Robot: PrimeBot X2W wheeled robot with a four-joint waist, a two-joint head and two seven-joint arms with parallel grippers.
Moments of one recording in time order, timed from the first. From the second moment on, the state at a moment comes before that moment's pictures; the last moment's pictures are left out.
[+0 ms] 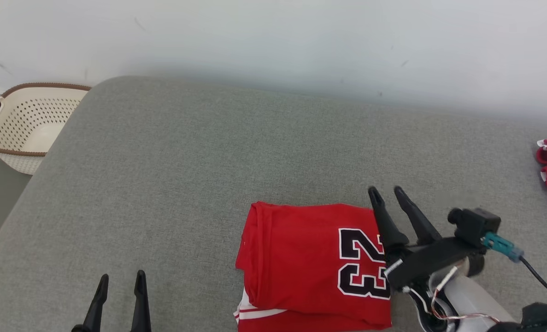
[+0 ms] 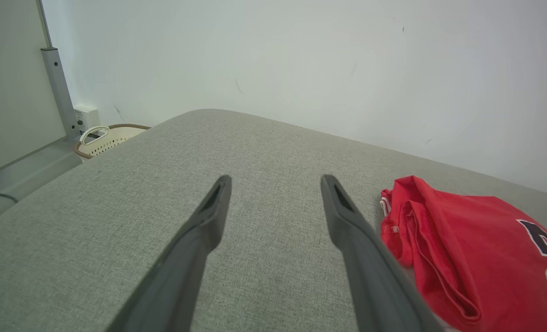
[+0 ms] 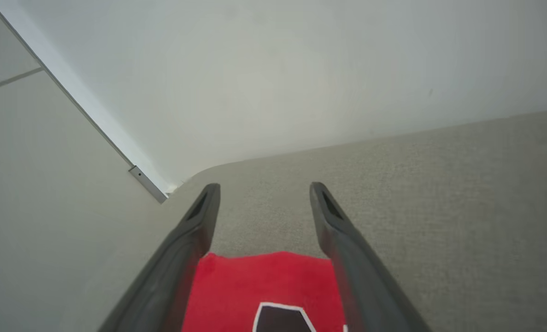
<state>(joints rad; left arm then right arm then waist) 0.00 0.05 -0.01 0.02 -0.21 0.02 -0.26 -0.42 -0.29 0.61 0.36 0.80 0.13 -0.26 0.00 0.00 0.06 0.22</state>
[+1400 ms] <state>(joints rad) -0.02 0.05 -0.02 0.00 -0.21 0.04 -0.26 -0.40 -0.28 0.70 0.53 0.86 0.13 -0.13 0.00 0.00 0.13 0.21</state>
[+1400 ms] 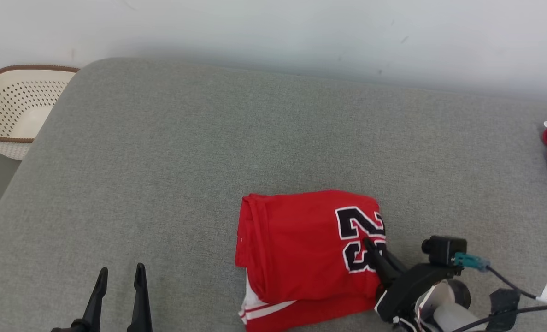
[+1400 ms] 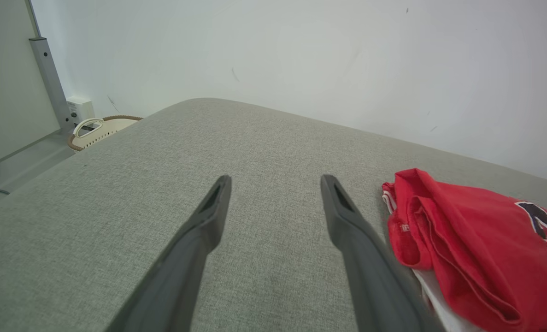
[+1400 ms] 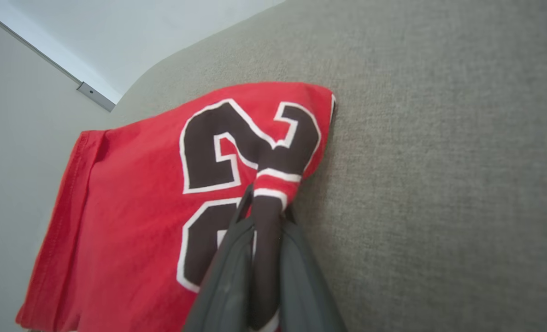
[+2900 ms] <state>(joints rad) -0.14 0.05 0.03 -0.14 -0.09 -0.02 -0.26 -1.05 -0.66 0.67 0.74 0.70 0.13 -0.18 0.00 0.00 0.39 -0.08</state>
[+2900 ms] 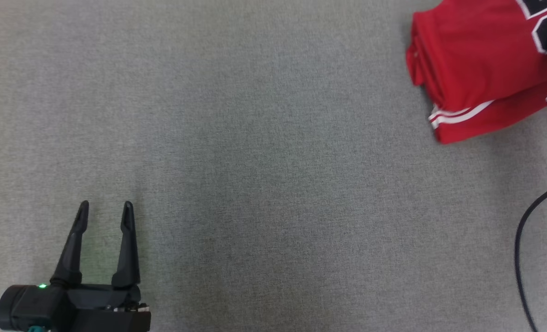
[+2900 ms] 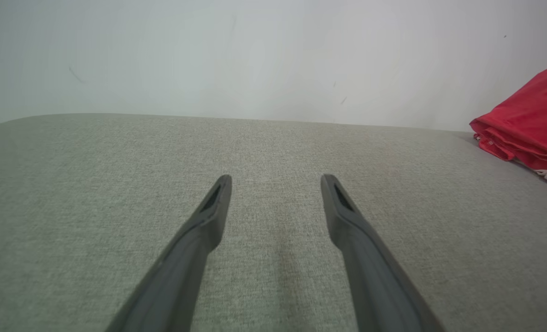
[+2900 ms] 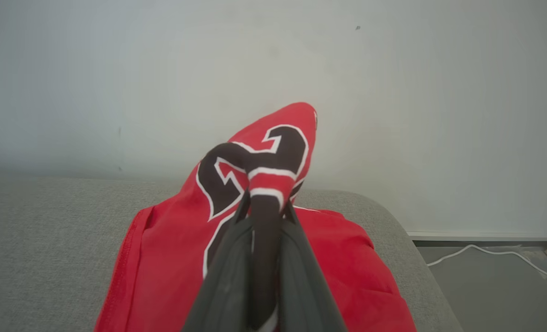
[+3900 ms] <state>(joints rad) -0.15 0.07 0.05 -0.26 -0.05 -0.03 -0.26 -1.29 -0.81 0.77 1.07 0.73 0.13 -0.15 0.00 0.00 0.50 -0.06</state>
